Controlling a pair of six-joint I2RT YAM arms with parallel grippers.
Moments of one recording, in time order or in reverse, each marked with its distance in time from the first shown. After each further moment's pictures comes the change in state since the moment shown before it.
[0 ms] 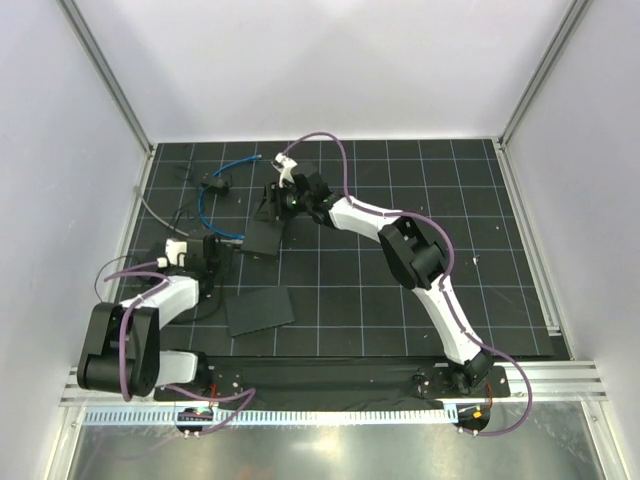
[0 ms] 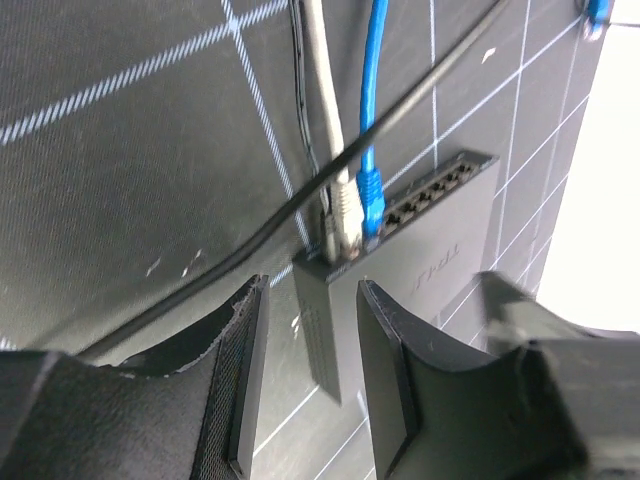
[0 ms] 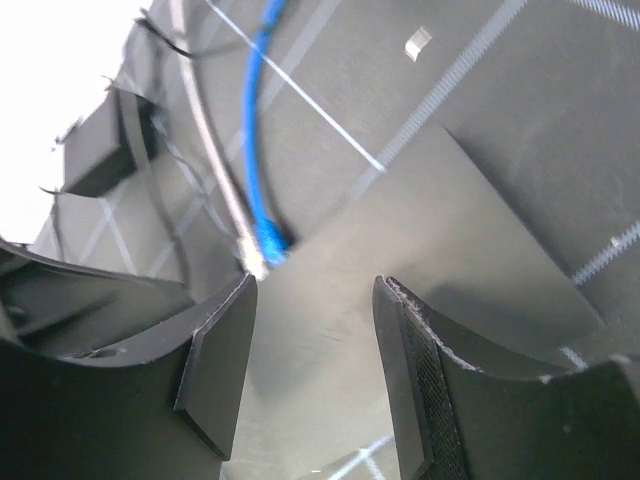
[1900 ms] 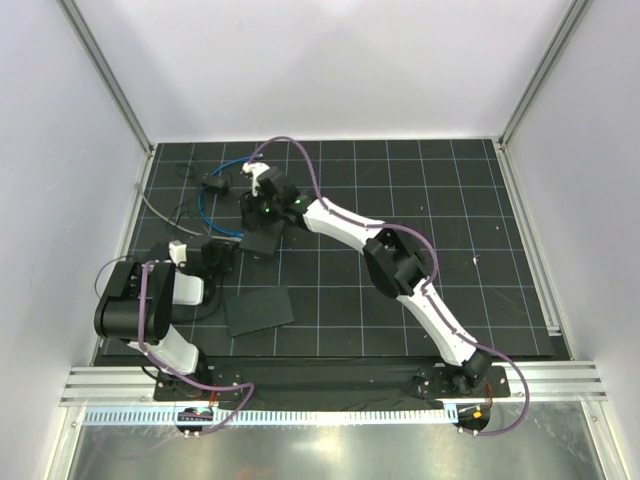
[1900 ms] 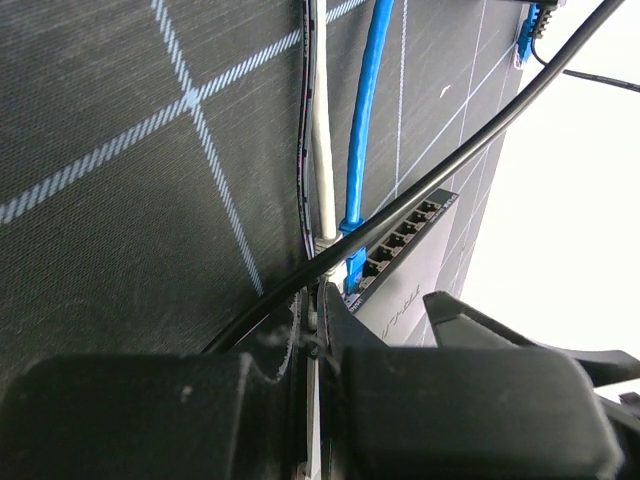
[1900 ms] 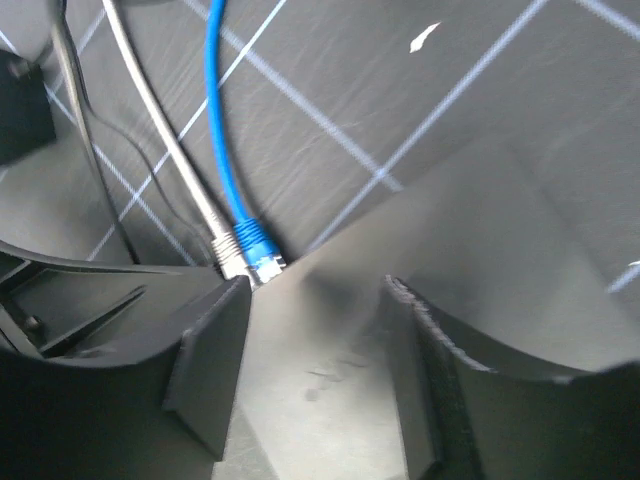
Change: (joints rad) left arm 0.069 0.311 -0.088 0.562 0.108 -0.064; right arm 0.100 0.136 0.327 -0.345 0.238 -0.160
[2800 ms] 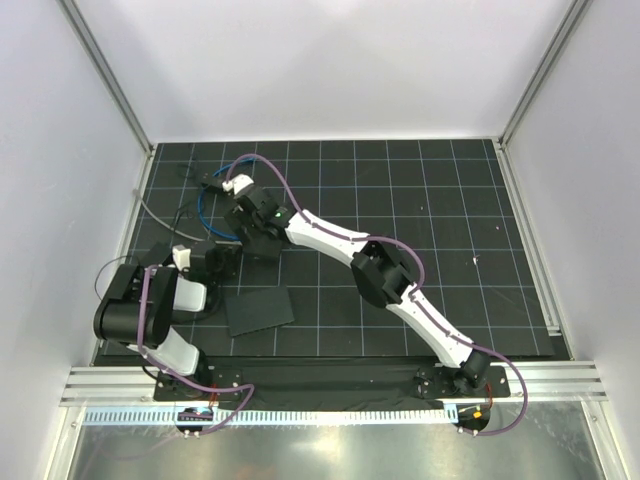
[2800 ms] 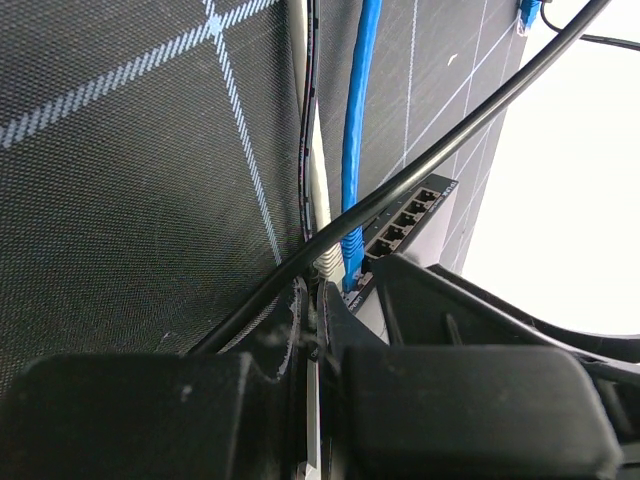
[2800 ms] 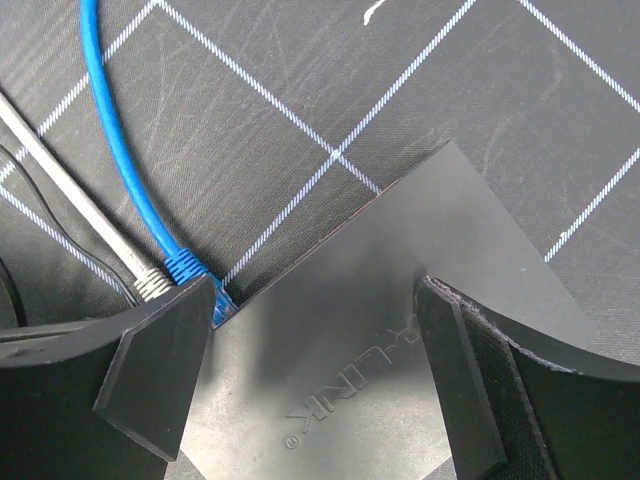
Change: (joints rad) left arm -0.048 -0.027 -0.060 0.047 -0.026 -0.030; right arm 0.119 0.083 0.152 -0.163 0.381 -0.180
